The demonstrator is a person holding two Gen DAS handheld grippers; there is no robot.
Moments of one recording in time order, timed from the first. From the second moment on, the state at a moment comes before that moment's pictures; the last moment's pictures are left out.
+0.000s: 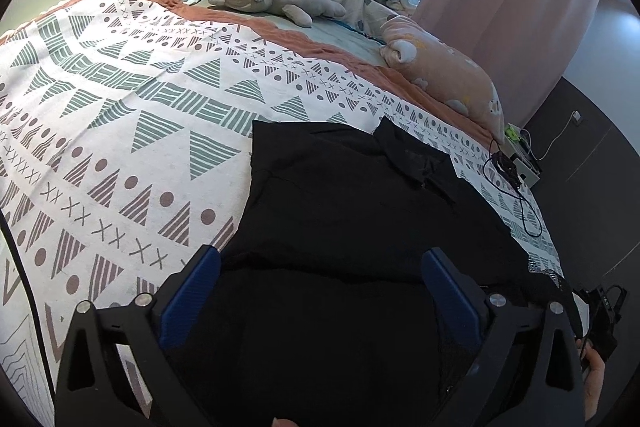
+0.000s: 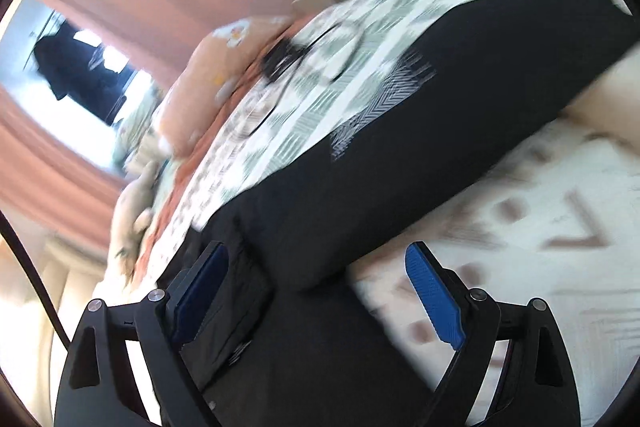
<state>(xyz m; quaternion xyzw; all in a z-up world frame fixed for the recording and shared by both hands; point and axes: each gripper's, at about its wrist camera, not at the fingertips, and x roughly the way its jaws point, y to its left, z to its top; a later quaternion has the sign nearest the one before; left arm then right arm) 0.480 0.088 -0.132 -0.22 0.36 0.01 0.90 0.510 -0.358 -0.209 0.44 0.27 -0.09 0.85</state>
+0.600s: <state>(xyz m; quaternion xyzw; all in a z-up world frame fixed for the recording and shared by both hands) 0.488 0.085 -0.145 -0.22 0.39 0.03 0.90 0.467 -0.432 -0.243 0.51 0.20 -0.18 0.82</state>
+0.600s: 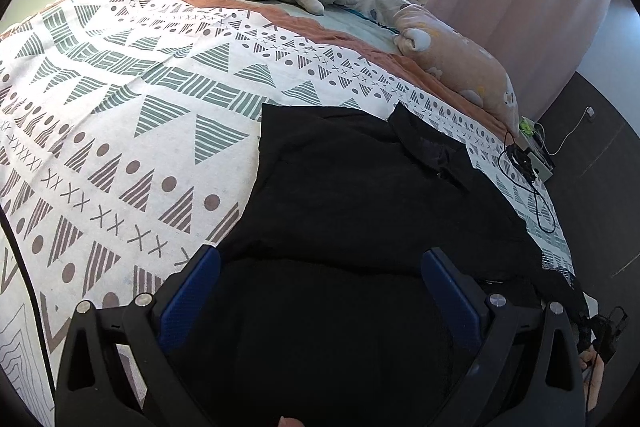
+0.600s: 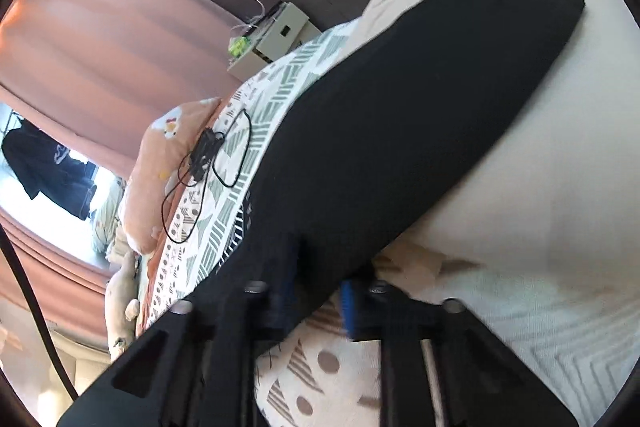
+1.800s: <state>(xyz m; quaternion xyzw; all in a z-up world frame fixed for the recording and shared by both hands) 0.456 0.141 -0.113 -0.28 0.32 0.05 0.90 0.487 -0.248 -0.136 0.38 0.17 0.07 0.91</state>
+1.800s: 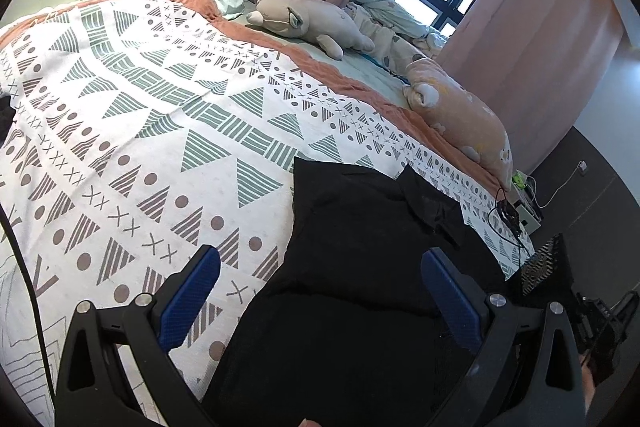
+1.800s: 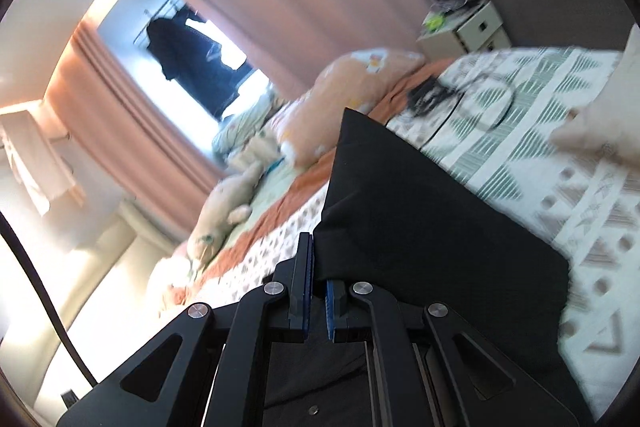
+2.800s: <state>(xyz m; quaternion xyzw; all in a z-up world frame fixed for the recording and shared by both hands) 0.460 0.134 -0.117 -0.27 0.32 0.05 0.90 0.516 -0.301 -0.208 0.47 0.33 -0.01 0.82</state>
